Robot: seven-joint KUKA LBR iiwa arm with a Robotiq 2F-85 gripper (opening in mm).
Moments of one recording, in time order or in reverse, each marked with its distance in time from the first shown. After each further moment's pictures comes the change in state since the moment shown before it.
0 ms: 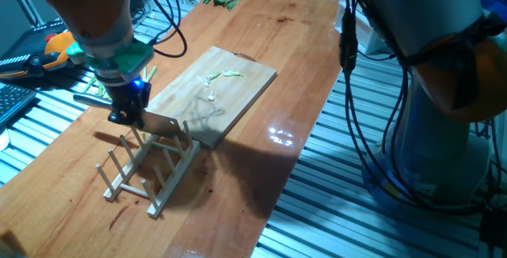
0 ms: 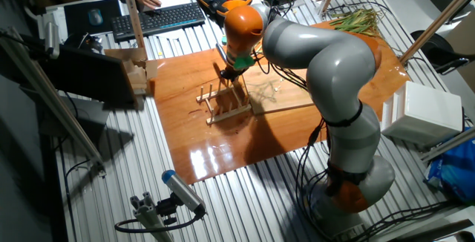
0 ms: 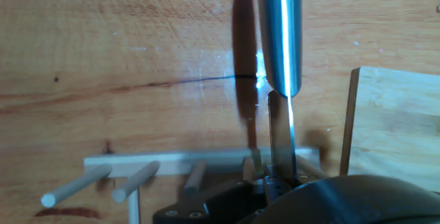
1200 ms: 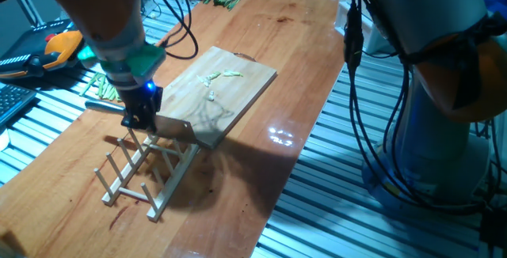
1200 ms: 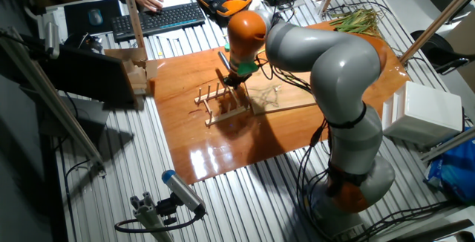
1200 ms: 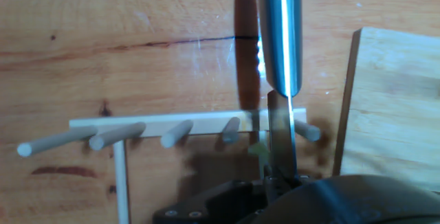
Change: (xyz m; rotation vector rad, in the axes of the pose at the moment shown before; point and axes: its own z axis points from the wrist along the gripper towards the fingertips) arm 0.031 -0.001 0.009 0.000 0.032 -0.014
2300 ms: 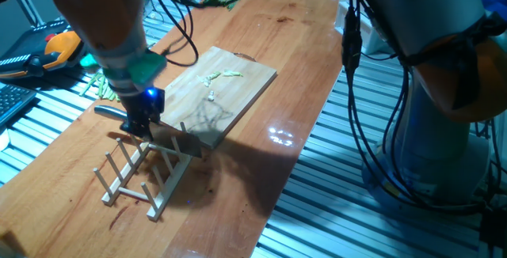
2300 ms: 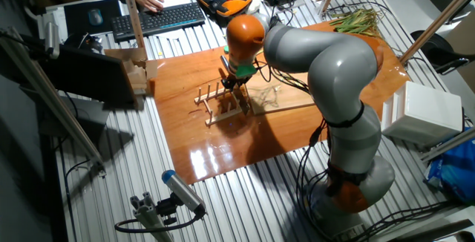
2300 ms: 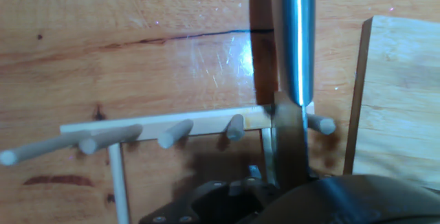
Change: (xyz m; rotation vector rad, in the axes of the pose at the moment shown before) arm -0.005 0.002 -0.008 -0.007 0.050 0.035
